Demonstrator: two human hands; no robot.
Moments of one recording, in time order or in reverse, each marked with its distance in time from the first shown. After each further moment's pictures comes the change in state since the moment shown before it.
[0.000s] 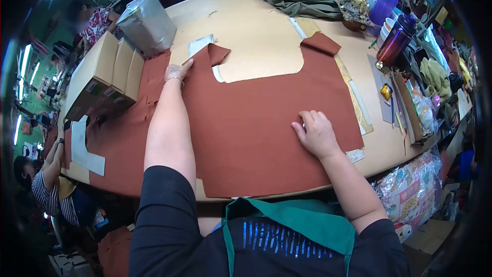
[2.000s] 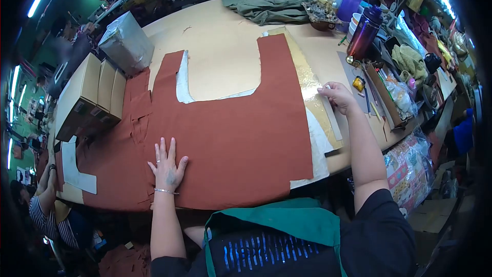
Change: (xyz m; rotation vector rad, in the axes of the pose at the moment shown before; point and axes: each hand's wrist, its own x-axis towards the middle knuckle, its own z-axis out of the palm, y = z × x) left_hand -0.274 -0.072 -0.010 0.410 -0.050 0.357; right_hand 0.029 0.149 -0.067 0.894 -0.299 0.932
